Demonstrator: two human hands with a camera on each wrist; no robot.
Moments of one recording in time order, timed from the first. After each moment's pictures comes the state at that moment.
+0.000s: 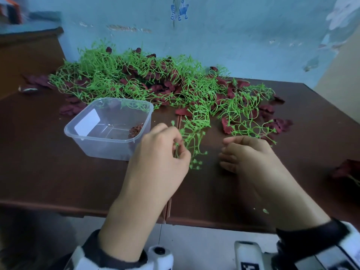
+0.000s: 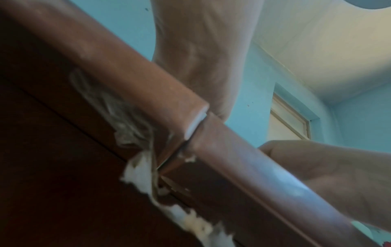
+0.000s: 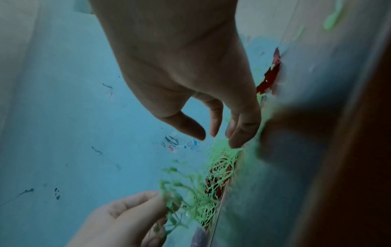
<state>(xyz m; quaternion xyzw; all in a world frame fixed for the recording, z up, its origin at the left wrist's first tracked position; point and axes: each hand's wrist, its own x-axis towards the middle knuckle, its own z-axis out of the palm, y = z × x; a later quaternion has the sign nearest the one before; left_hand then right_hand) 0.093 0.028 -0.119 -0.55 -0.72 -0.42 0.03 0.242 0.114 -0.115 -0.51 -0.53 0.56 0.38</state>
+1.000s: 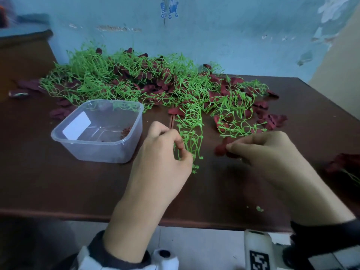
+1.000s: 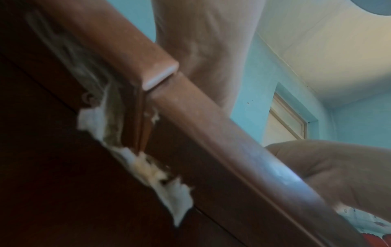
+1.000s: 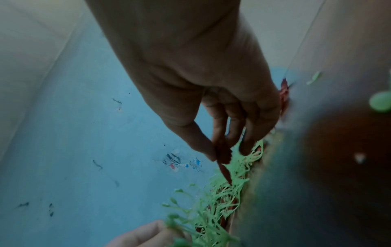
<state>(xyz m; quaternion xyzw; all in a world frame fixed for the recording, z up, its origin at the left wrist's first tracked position) 0.109 0.038 -0.125 -0.54 -0.73 -0.42 -0.02 0.280 0.125 -0.103 -0.56 -0.63 0.41 0.35</state>
